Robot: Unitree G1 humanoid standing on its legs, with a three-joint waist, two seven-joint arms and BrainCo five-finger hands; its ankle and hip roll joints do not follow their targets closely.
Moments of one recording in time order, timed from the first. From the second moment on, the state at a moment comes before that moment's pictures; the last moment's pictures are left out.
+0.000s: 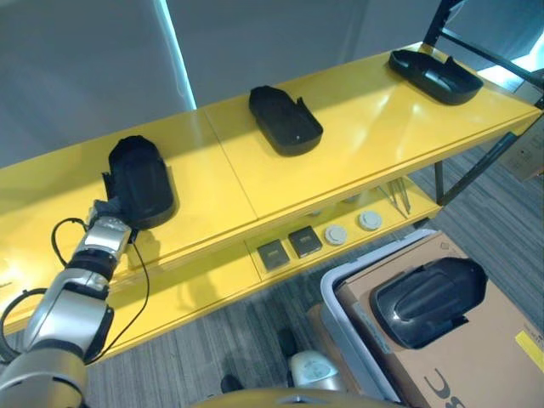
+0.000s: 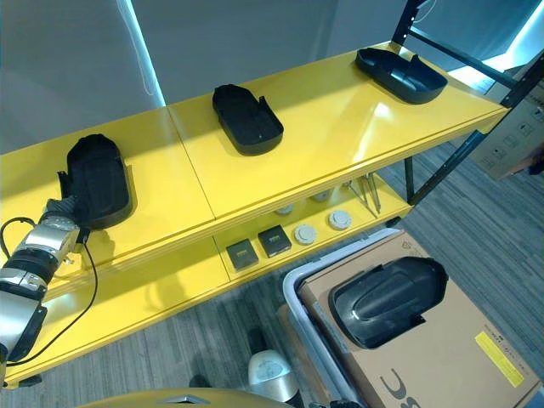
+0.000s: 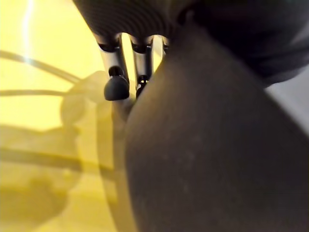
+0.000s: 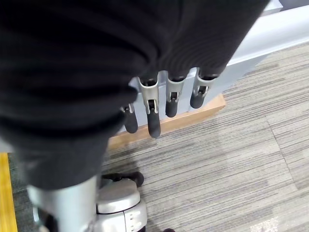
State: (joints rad) left arm -0.72 0.61 -0.31 0.95 -0.23 0.47 0.37; right arm 0.15 -0.37 0.23 0.99 0.11 0.20 0.01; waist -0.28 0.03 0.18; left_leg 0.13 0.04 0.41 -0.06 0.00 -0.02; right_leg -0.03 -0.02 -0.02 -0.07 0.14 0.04
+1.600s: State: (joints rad) left arm -0.06 0.50 -0.22 -0.10 -0.44 0.16 0.00; right arm 0.24 -0.29 0.16 0.98 0.07 0.16 -0.06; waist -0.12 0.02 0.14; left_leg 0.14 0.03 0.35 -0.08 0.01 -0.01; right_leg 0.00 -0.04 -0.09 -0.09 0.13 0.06
